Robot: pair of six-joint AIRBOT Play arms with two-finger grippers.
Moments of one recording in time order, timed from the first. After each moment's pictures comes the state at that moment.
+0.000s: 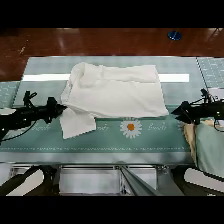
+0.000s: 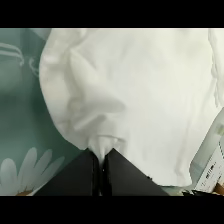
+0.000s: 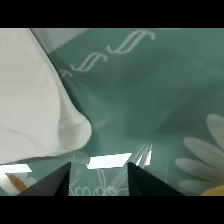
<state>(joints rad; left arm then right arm) 0.28 -1.13 0.50 0.46 -0.86 -1.28 -0.48 -1.34 0.77 -0.95 1.18 1.35</state>
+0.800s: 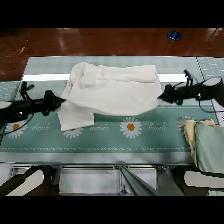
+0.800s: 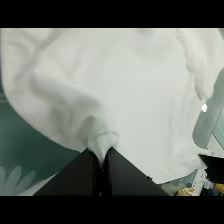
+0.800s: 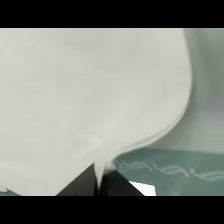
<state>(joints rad) 0.28 -1.13 0.63 0.45 -0.92 -1.25 -0.21 -1.46 1.04 -0.77 1.08 1.32</state>
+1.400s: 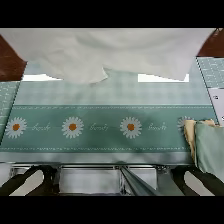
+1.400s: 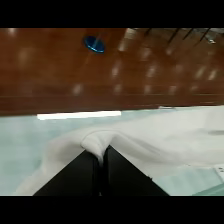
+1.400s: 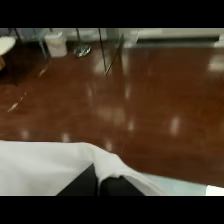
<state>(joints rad) 0.28 -1.09 1.88 0.78 -1.30 -1.42 -0.20 -1.02 1.94 -0.99 1.20 1.39</state>
